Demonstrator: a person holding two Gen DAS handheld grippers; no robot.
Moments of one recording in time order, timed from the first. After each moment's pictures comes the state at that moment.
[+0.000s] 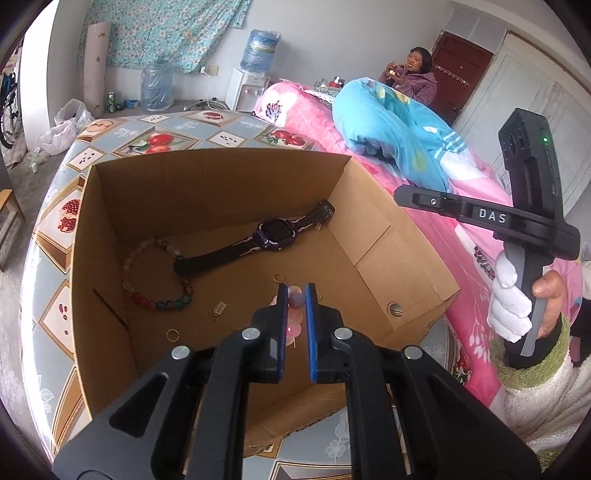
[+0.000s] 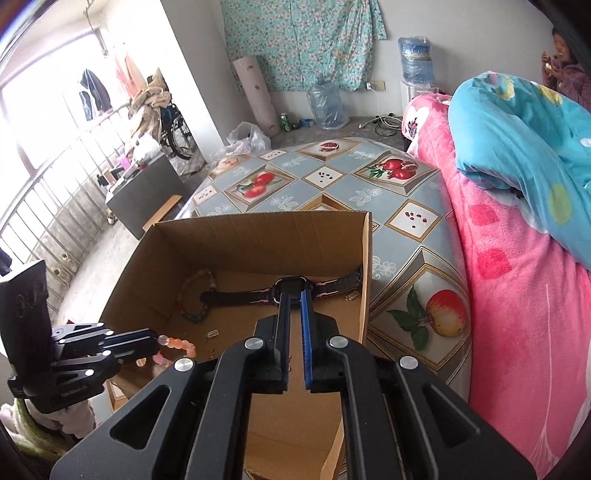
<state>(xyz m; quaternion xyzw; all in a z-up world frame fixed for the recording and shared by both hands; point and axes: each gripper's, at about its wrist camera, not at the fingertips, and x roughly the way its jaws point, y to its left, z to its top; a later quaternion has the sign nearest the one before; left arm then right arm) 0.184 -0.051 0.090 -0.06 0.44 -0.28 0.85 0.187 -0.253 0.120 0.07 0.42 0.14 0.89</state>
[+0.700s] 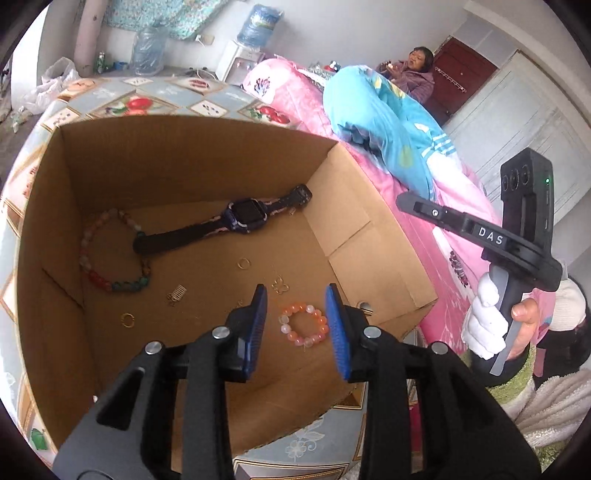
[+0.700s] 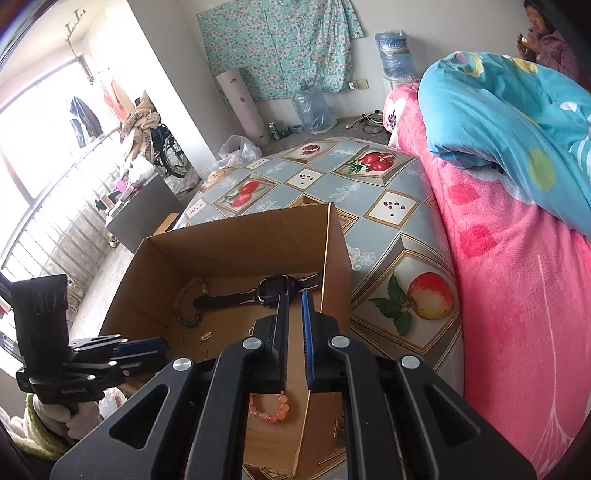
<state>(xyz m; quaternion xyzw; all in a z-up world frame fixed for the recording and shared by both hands) 0.193 -0.058 0.082 -0.12 0.47 -0.30 0.82 0.178 -0.285 0.110 0.12 0.41 0.12 0.89</state>
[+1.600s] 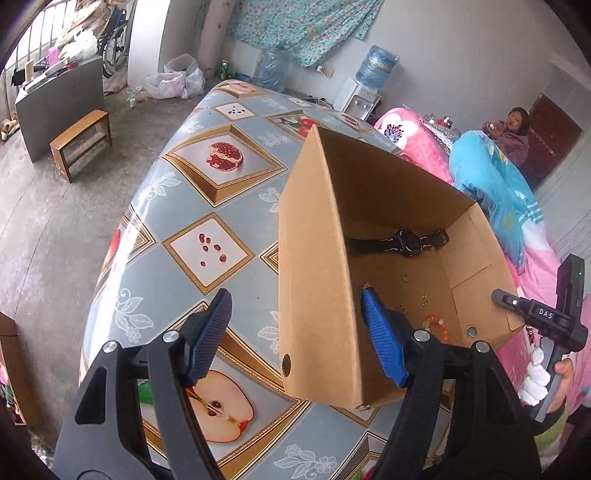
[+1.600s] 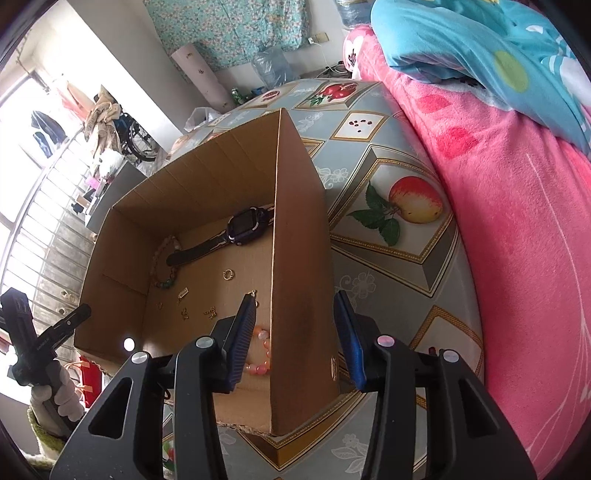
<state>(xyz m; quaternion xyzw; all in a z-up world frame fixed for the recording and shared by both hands) 0.164 0.075 0.064 -0.16 0.46 -0.09 0.87 0.160 -0.286 0.059 0.17 0.50 0.07 0.85</state>
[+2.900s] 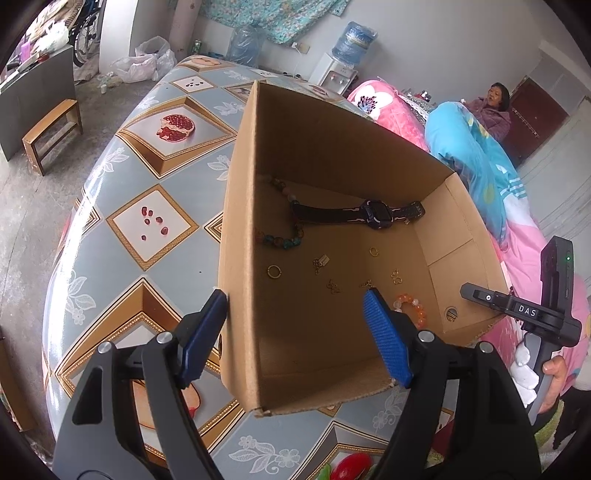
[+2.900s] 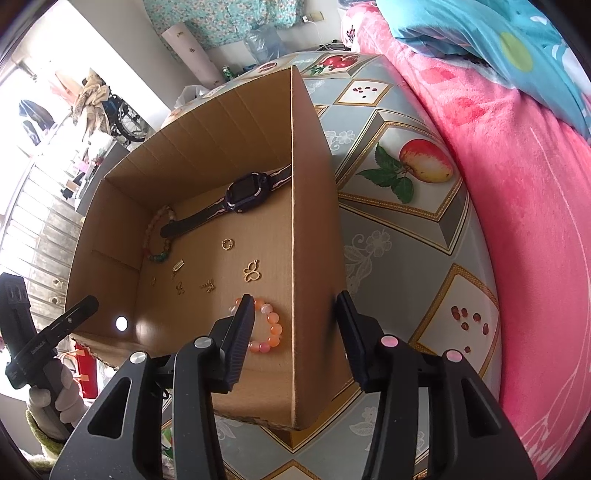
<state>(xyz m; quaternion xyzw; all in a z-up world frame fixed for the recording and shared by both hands) 0.167 0.037 0.052 -0.15 0.49 -0.14 0.85 0.152 -0.267 0.045 0.16 0.54 0.06 0.83</state>
